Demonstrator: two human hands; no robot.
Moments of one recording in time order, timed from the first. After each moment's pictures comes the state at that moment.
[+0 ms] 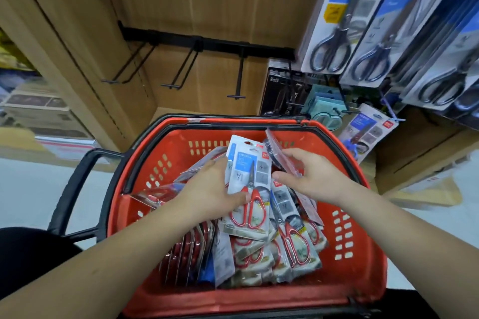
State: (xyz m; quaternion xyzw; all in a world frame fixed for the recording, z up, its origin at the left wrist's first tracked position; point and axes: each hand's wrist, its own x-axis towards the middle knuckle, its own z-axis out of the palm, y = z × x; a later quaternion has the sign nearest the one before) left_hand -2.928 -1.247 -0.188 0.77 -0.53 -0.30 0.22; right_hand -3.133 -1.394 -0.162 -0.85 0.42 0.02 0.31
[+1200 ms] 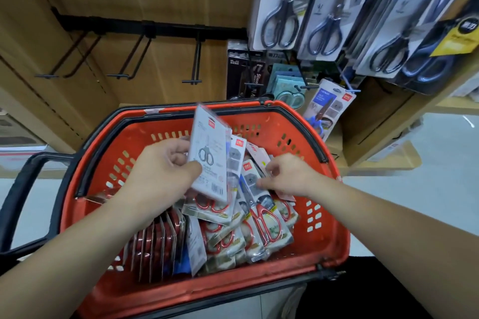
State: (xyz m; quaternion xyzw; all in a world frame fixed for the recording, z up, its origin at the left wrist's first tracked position) left_hand -2.958 -1.227 -0.128 0.75 -0.33 -0.38 0.42; right_hand -3.167 -1.393 -0.207 -0.81 0.49 0.10 0.32
